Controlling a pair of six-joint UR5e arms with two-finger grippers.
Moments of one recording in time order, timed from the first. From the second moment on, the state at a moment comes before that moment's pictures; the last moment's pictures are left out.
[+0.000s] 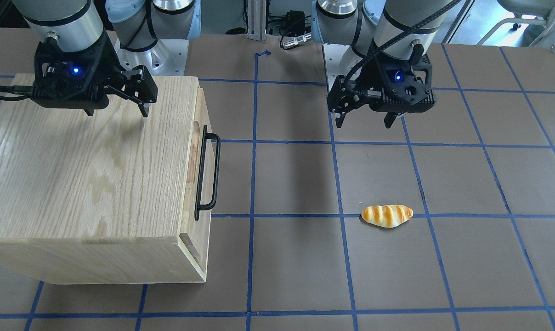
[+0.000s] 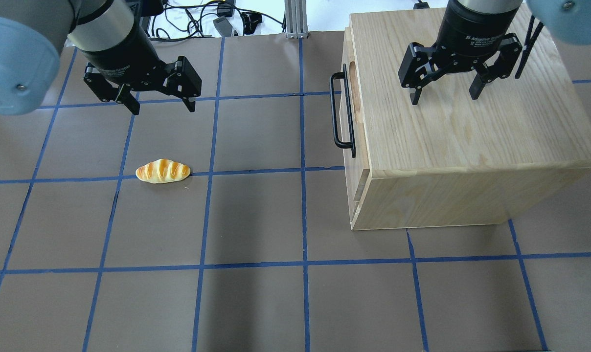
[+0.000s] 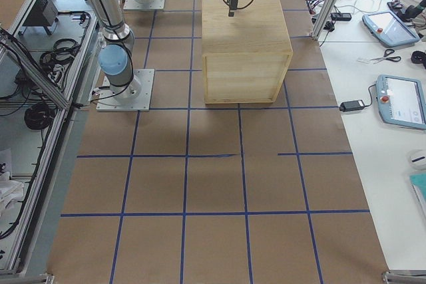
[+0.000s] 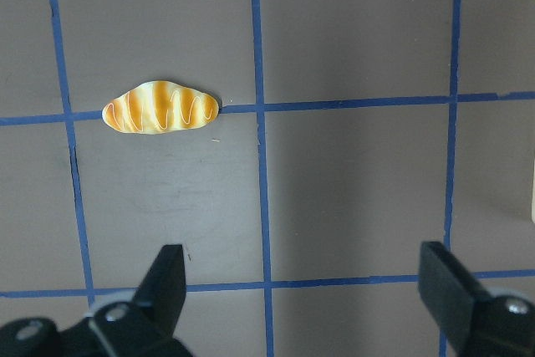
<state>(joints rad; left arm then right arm) -1.66 -1.61 -1.53 -1.53 1.55 -0.12 1.61 -1.51 1.43 -1.44 -1.61 0.02</state>
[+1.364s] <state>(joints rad) -1.88 -1.88 -1.53 -1.14 1.22 -0.28 1.61 -1.51 1.43 -1.44 -1.61 0.02</state>
